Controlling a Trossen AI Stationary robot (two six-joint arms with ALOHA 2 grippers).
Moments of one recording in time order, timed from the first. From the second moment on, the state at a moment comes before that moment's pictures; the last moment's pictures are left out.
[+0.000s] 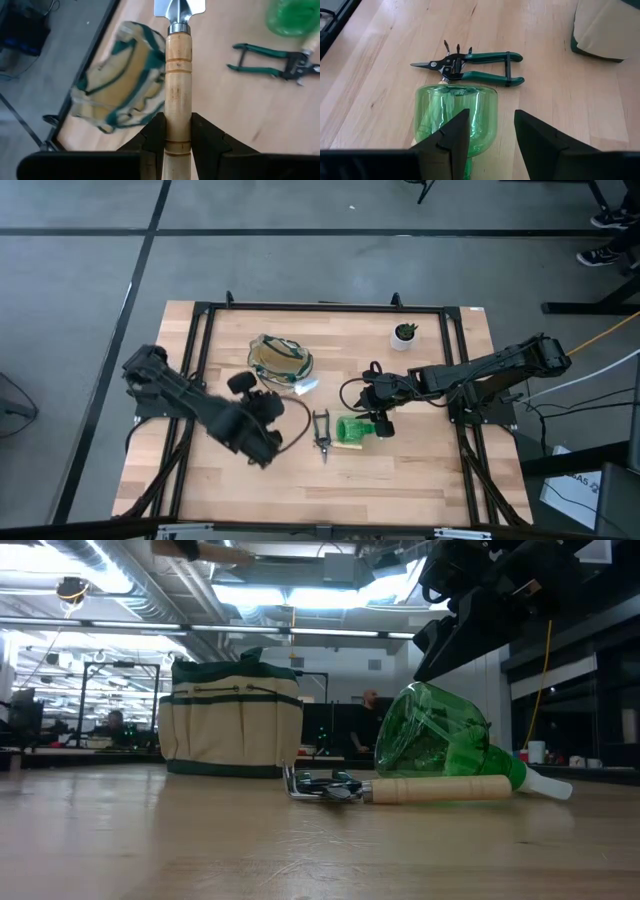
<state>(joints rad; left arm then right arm) -0.53 1.68 1.67 -1.57 -0.72 -0.94 0.16 1.37 0.76 -0.17 -0.05 0.00</state>
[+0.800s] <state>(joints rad) -0.30 1.40 1.45 -1.57 -0.71 -0.77 0.16 1.37 0.76 -0.17 -0.05 0.00</state>
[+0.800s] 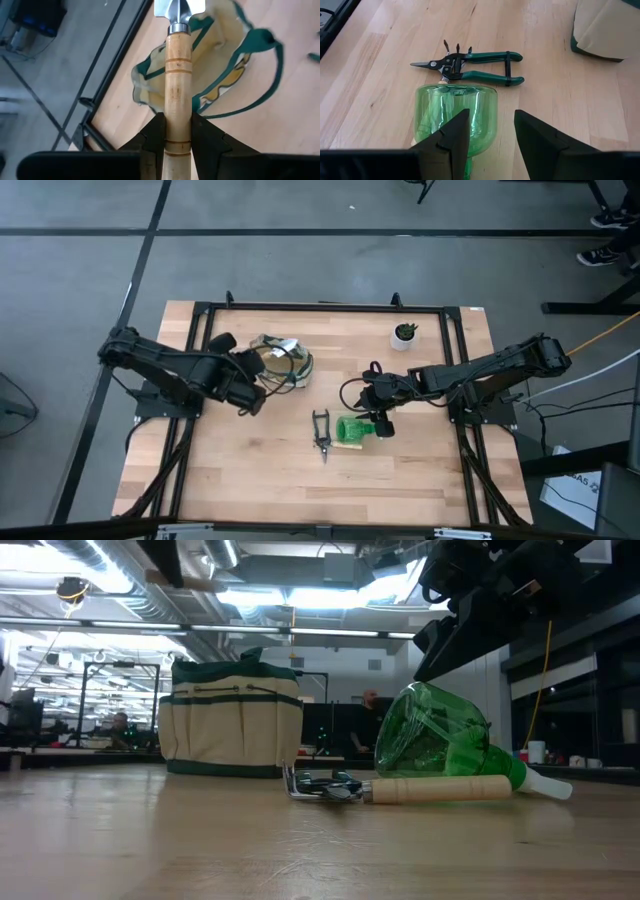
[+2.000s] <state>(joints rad) -0.03 1.47 1.38 -1.57 -0.56 -0.12 0.16 1.37 0.76 -0.17 -0.05 0.00</state>
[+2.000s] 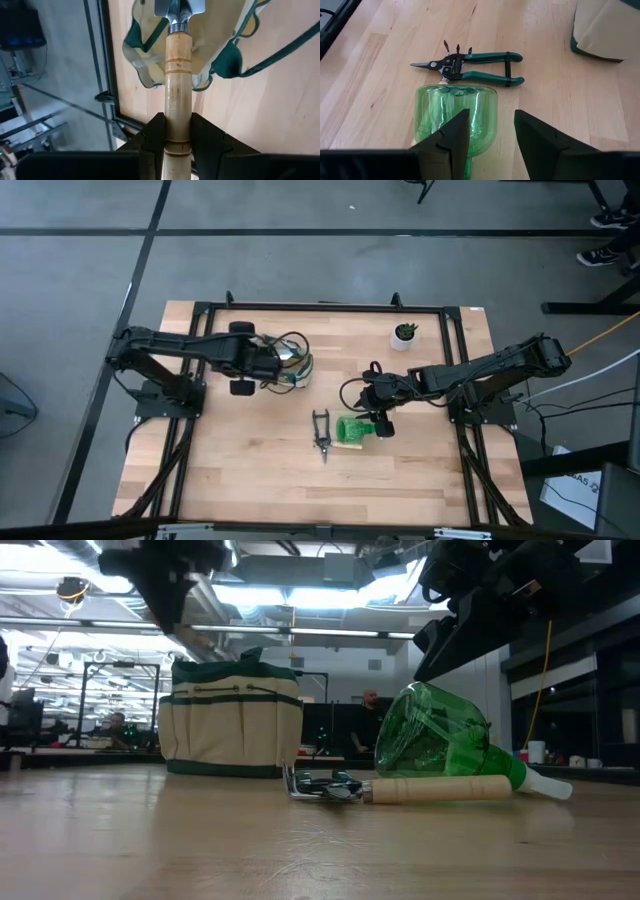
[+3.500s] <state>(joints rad) -0.12 1.40 1.34 -1.57 -0.63 -0.30 0.16 1.37 0.76 -0.17 -0.05 0.00</state>
